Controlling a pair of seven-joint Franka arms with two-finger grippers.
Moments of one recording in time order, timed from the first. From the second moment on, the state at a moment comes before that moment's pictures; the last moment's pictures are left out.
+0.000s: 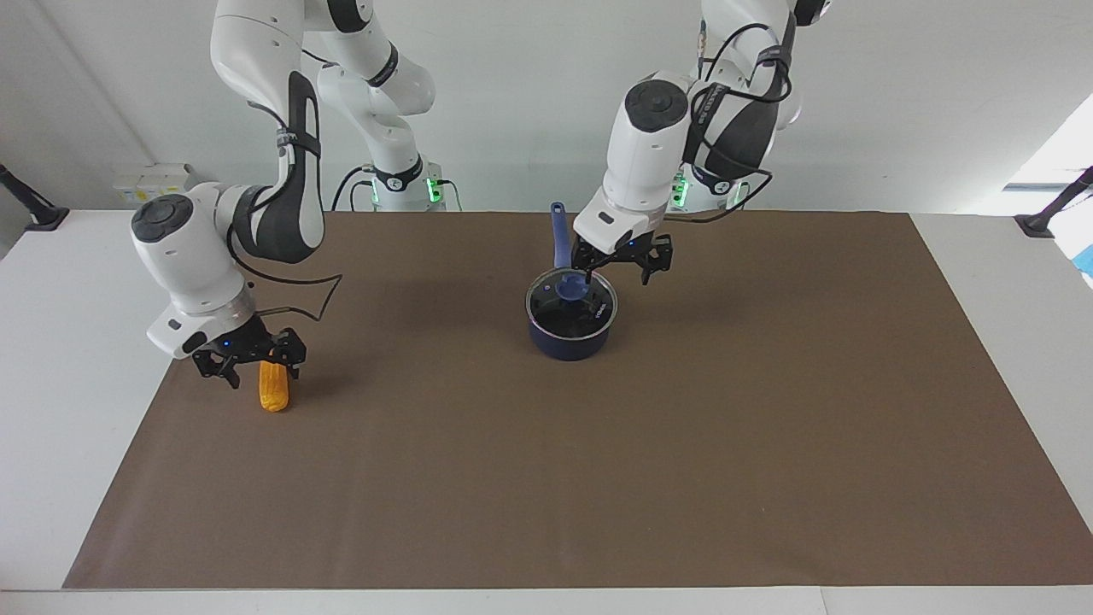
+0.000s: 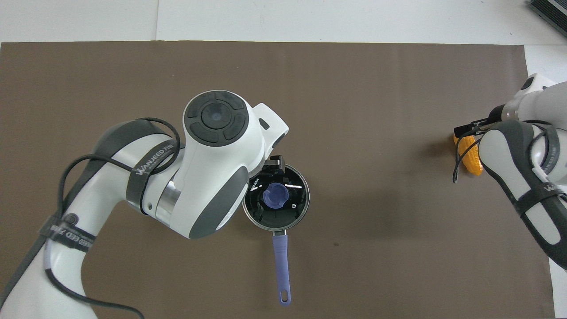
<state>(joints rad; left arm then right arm) -0.66 0.25 0.02 -1.60 -0.05 1.83 -0.55 -0.10 0.32 -0.08 -1.84 0.02 2.28 -0.43</state>
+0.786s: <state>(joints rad) -0.75 0.24 0.02 -1.82 -0.05 2.06 -0.62 -0.13 0.41 -0.08 -1.86 0.02 2.30 -0.58</state>
